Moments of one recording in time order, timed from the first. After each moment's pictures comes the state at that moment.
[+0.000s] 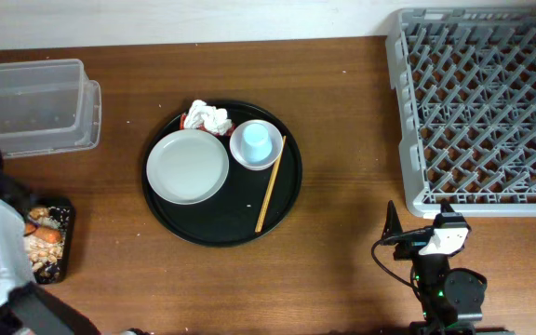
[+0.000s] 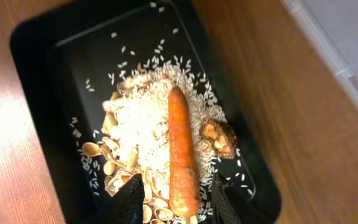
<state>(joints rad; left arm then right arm) 0.63 1.55 1.15 -0.66 -0.31 -0.41 -0.01 0.01 0.01 -0.07 -0.02 0.04</state>
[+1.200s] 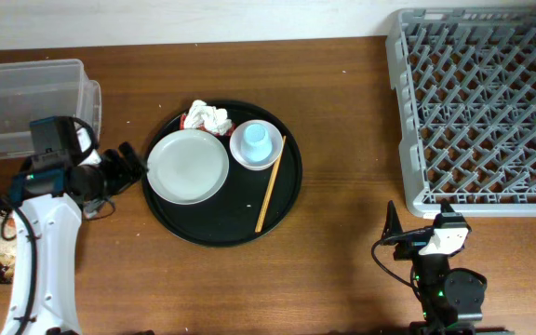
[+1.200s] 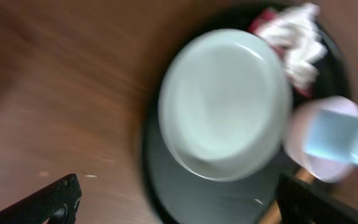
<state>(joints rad) 0.24 1.42 1.16 -0.88 0.19 -0.40 -0.01 0.01 0.01 -0.07 -0.02 0.04</state>
